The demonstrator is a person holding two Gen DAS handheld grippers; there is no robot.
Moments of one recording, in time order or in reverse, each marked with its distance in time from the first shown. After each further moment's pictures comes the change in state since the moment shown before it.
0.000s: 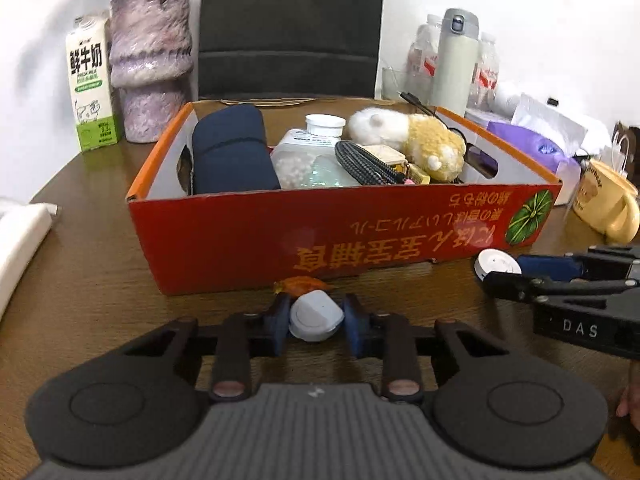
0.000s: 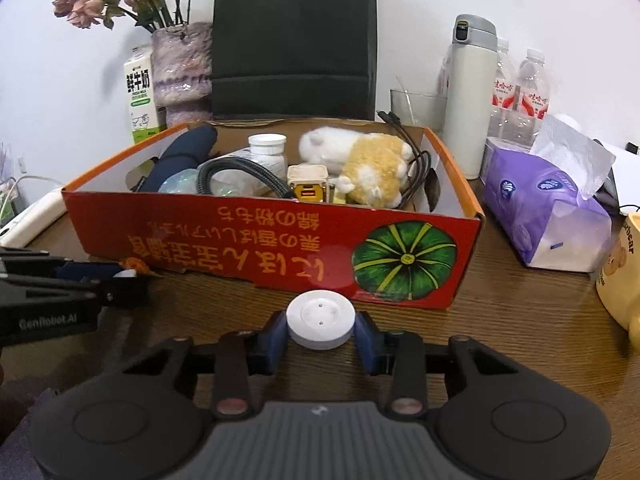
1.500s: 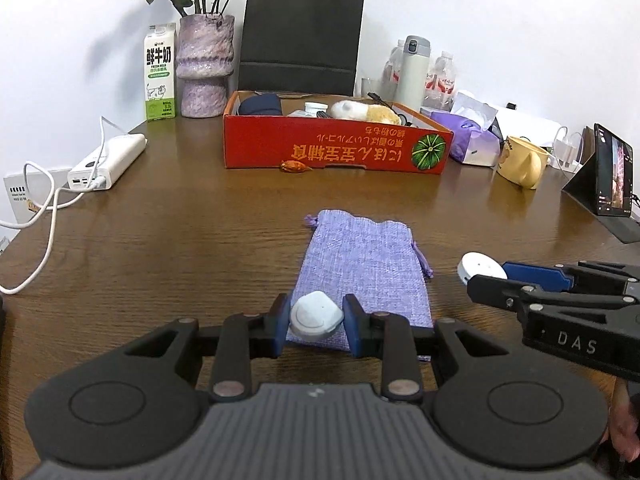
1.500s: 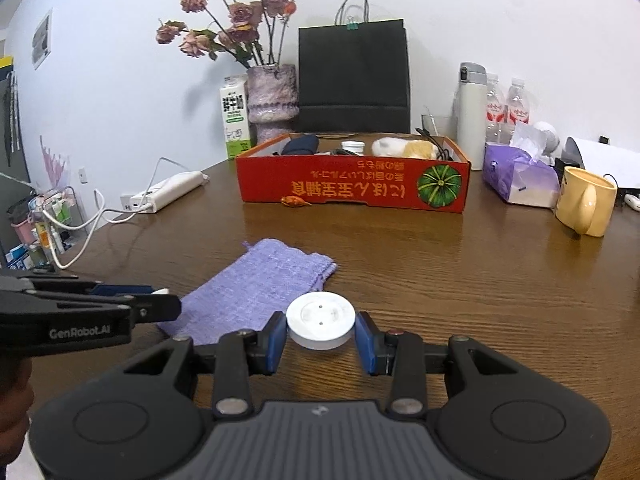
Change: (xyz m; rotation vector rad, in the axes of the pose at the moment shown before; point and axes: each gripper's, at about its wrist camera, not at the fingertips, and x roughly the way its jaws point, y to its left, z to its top) left arm -0.193 -0.031 -0.131 -0.053 -0.044 0.019; right arm -0.189 0.067 -0.121 0.022 -0.101 0.089
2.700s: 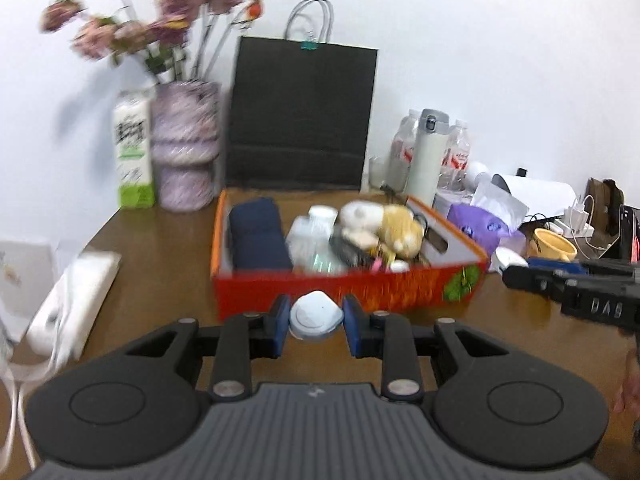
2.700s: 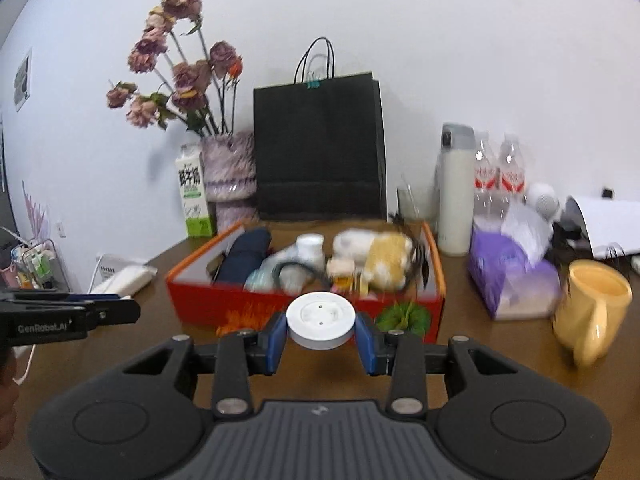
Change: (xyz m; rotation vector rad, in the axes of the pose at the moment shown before) left arm 0.078 0.030 0.155 0.024 -0.130 -0.053; right arm 0.073 -0.072 0.145 0.029 -0.127 -0.004
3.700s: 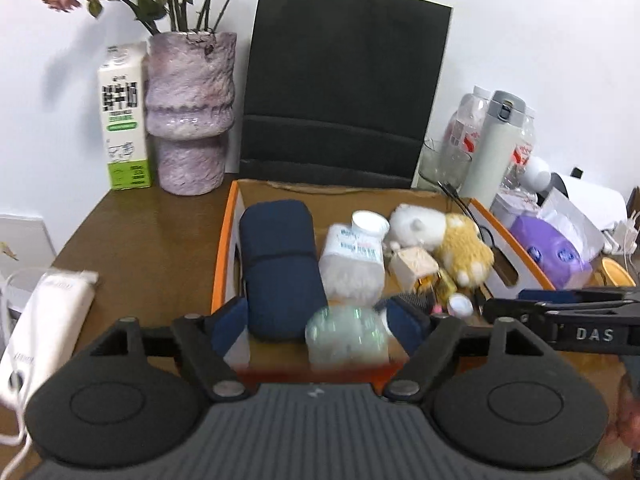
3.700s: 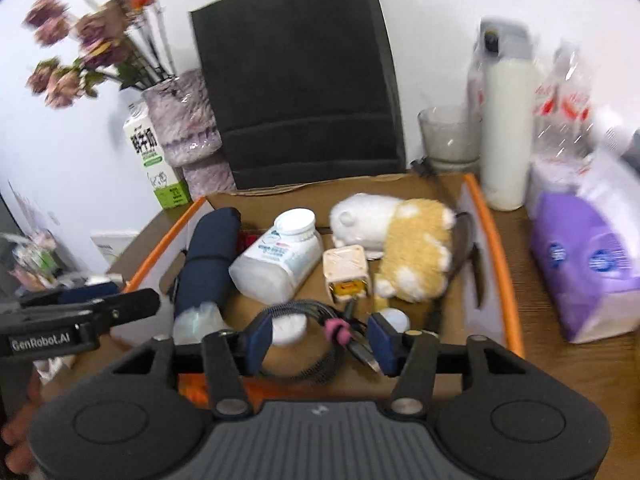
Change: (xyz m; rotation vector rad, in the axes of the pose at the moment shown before) left arm 0.101 0.026 0.043 -0.075 0.142 0.080; right arm 0.131 -0.012 0.040 0.073 0.268 0.028
